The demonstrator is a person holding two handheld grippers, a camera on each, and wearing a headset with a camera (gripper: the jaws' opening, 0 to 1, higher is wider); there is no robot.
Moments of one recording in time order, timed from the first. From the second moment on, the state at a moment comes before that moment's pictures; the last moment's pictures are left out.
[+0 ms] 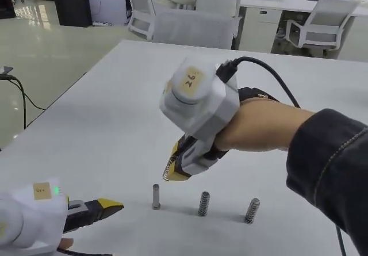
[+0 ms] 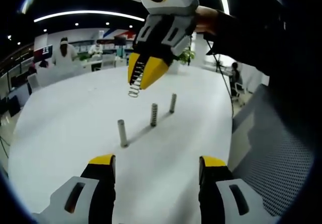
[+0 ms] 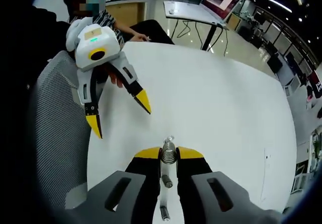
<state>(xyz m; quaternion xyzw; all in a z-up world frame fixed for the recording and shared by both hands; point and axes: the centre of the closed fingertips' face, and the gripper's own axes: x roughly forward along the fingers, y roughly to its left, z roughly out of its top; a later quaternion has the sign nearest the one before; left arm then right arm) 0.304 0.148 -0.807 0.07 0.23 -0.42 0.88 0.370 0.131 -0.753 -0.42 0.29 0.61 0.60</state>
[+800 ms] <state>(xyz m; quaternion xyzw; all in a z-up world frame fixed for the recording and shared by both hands) 0.304 0.149 -0.808 0.07 0.23 -0.42 0.88 0.381 0.151 -0.792 -0.45 0.33 0.62 0.56</state>
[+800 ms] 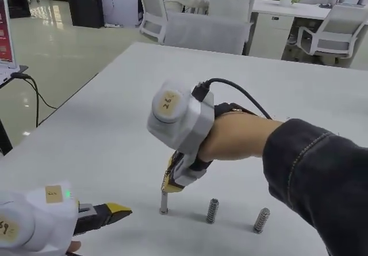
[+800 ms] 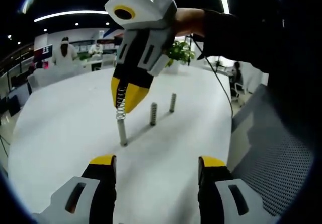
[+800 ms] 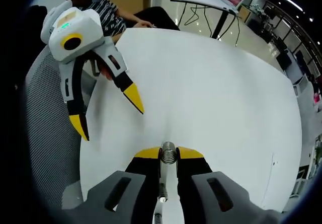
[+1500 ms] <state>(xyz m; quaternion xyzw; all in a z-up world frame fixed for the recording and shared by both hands) 0.301 0.152 -0.810 0.07 0.23 -0.41 0.88 0.379 0.153 -0.820 -0.44 0.36 0.61 0.55</state>
